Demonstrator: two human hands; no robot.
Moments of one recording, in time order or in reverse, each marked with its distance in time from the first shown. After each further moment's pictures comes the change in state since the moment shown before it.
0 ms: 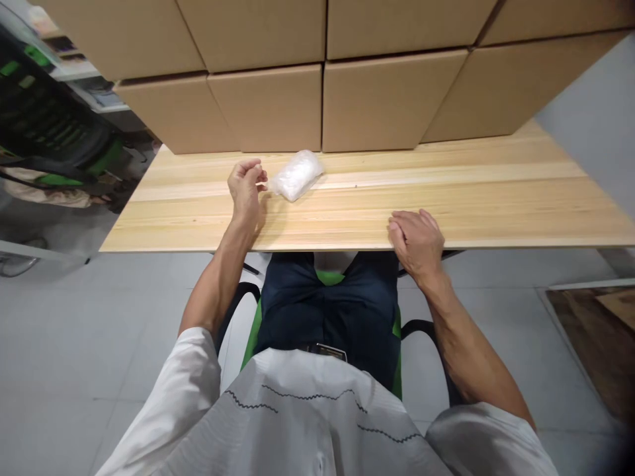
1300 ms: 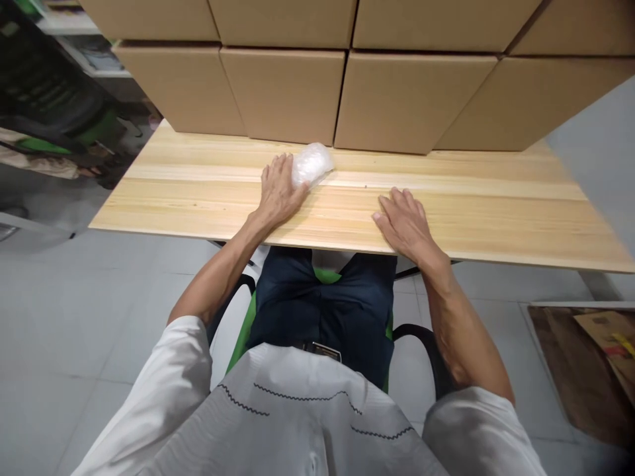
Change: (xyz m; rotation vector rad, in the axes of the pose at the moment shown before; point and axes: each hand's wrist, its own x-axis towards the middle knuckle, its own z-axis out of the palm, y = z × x) left_hand -0.008 -0.044 -0.007 1.099 -0.444 0.457; right_hand 0.056 0.003 0.016 0.000 -0.428 0.016
